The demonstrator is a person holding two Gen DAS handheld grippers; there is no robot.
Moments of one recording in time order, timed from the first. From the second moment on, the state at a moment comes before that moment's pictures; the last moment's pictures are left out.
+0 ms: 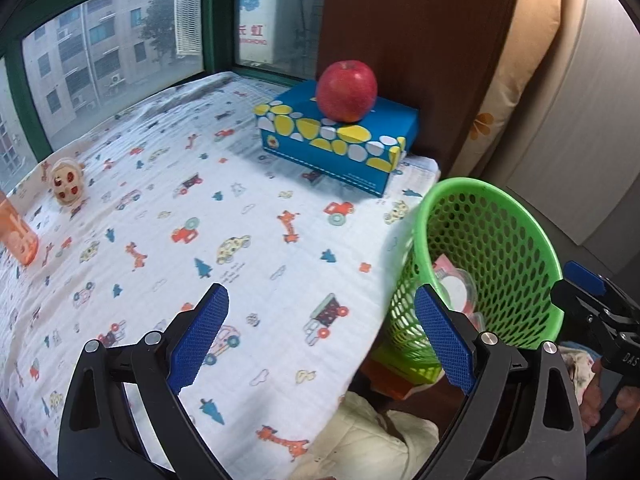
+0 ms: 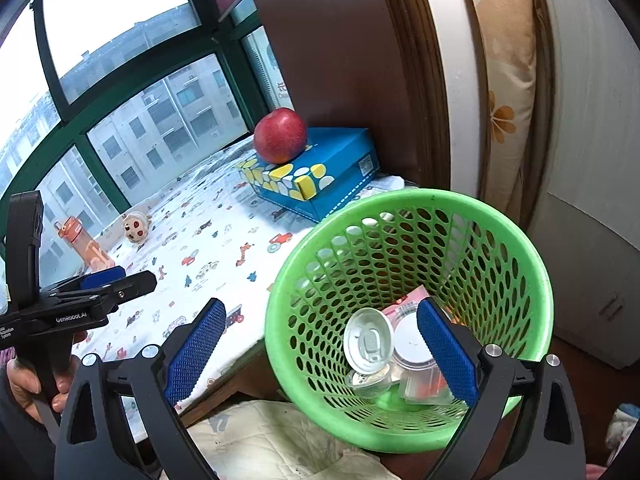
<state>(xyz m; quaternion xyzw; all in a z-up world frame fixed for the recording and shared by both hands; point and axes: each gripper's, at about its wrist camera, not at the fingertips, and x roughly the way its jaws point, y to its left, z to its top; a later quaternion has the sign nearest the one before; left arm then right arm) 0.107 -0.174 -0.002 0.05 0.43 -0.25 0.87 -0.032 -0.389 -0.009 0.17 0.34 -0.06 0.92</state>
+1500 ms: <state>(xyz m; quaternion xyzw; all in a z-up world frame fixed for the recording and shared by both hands) 0.054 -0.014 0.008 0.01 0.37 -0.01 0.93 0.003 -0.264 0.005 0.08 0.36 0.00 0.93</state>
